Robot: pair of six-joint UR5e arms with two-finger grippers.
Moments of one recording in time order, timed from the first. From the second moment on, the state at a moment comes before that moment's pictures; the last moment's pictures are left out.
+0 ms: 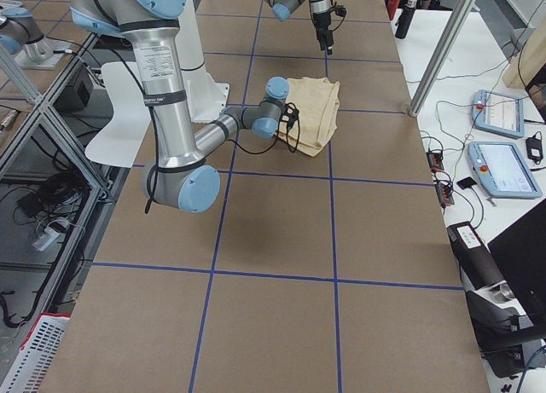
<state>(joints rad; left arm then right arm) -0.81 -2.14 -1.66 -1.98 -2.01 -1.46 0.51 -1.30 1.78 -1.00 2.18 1.68</state>
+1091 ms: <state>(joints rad) -0.81 -2.11 -1.66 -1.98 -2.01 -1.45 0.26 -1.16 1.80 -0.99 2.26 2.03</state>
